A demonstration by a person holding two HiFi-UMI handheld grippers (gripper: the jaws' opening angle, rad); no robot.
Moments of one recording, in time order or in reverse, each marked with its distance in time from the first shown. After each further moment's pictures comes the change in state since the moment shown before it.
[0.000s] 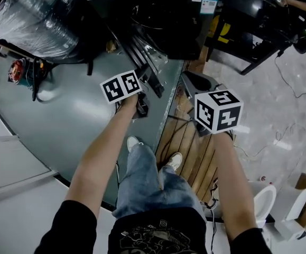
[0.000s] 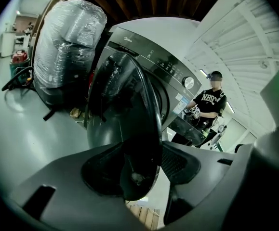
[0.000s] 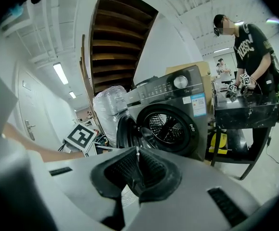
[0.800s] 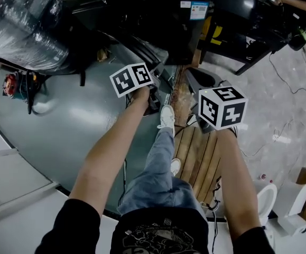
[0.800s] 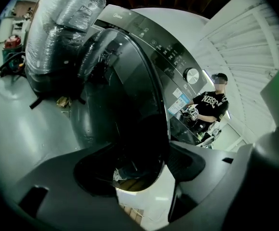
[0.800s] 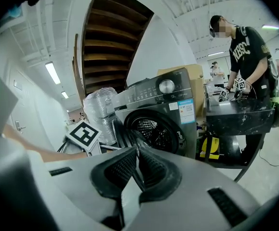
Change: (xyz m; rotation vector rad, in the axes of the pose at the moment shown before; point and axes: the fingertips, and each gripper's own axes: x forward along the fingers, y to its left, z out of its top) left arm 0.083 -0.064 0.016 -0.079 0.092 -0.063; right arm 0.016 -0.068 0.033 0.011 -0.012 -0.081
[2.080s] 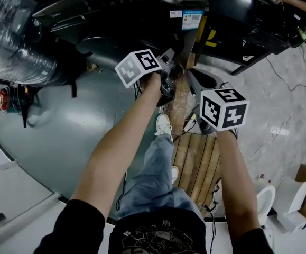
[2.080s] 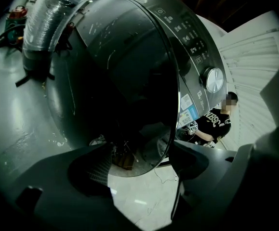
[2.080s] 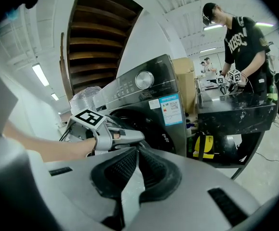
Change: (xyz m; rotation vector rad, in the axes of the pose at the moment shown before) left arm 0.110 -0.060 0.055 -0.193 0.008 -0.095; right arm 0.052 -0.082 0.017 0.067 0.024 -0.062
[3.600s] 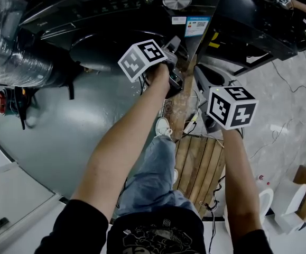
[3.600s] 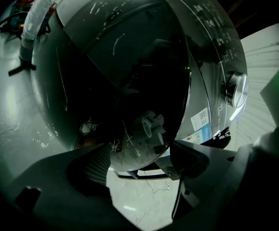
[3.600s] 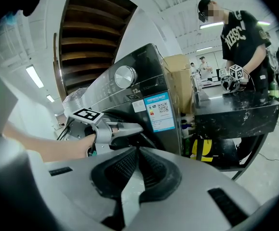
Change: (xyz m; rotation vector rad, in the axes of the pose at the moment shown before) left arm 0.064 -0.022 0.045 -0.083 -0.053 -0.046; right arm 0.044 -0.051 0.026 0.023 0.004 -0.028
